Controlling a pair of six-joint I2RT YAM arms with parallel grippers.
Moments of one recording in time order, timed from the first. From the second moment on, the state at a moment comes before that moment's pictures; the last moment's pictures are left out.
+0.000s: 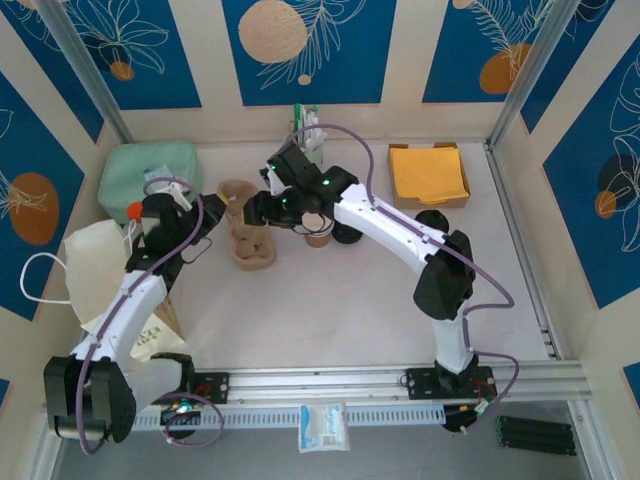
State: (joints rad) left arm -0.10 1.08 0.74 0.03 0.37 -0.87; right arm 0.85 1.98 1.96 -0.82 -0.36 0.70
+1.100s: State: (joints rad) left arm -0.11 1.07 0.74 0.03 0.34 -0.87; right arm 0.87 2.10 2.11 -0.89 -0.29 0.68
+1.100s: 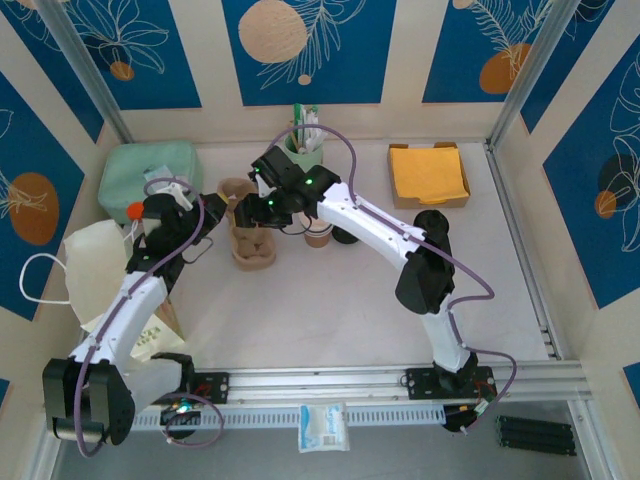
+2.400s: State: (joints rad) left arm -0.13 1.08 0.80 0.00 0.32 -0.86; right arm 0.85 2.08 2.02 -0.84 -0.31 0.70
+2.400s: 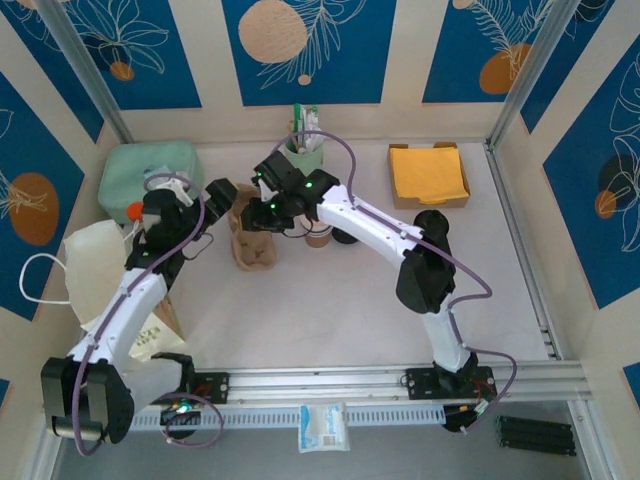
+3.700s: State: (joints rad) left arm -0.60 1.06 0.81 -0.53 -0.21 -0.80; right arm 0.59 1.46 1.51 -0.72 -0.40 0.69
